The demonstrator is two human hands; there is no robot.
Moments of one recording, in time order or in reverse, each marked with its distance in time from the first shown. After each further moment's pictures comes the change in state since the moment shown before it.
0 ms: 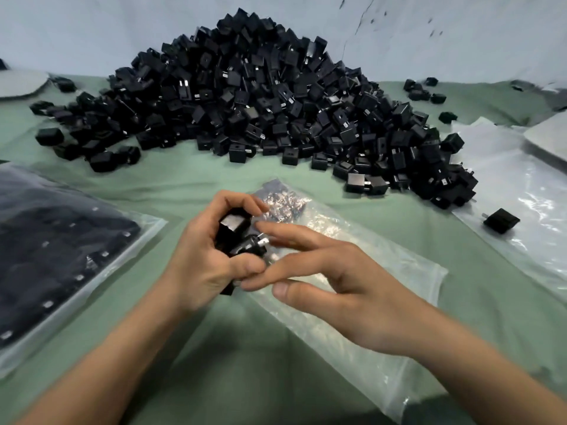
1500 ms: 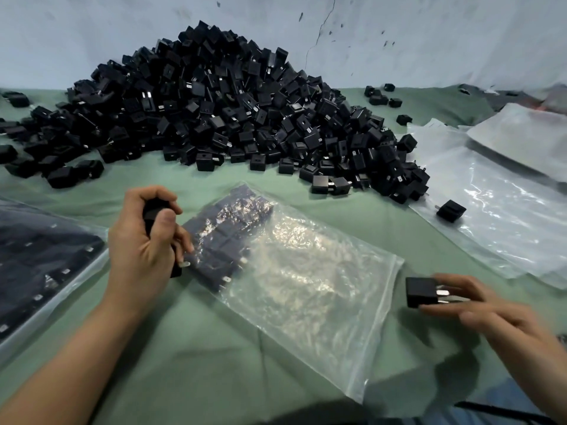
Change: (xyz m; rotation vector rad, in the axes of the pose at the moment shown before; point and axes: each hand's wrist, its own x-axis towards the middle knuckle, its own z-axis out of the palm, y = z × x) left_hand 0.005 -0.025 -0.022 0.285 0.354 0.151; right_hand -0.167 0.072 -0.071 -0.089 0.559 0.321
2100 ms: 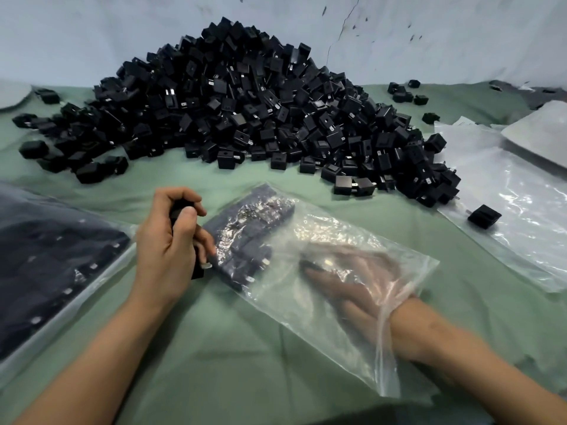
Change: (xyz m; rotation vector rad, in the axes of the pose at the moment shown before) left_hand 0.001 -0.003 -0.002 -0.057 0.010 -0.126; right_hand 0.067 -0.061 0.097 -0.704 -0.574 -0.179
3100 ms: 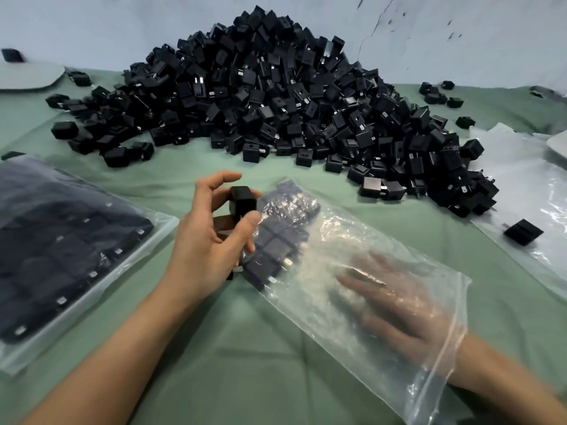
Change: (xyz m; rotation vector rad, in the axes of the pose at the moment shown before) left_hand -0.005 0.010 0.006 -0.017 -0.140 -0.051; right_hand 0.008 0.033 0.020 0.113 0.176 -0.134
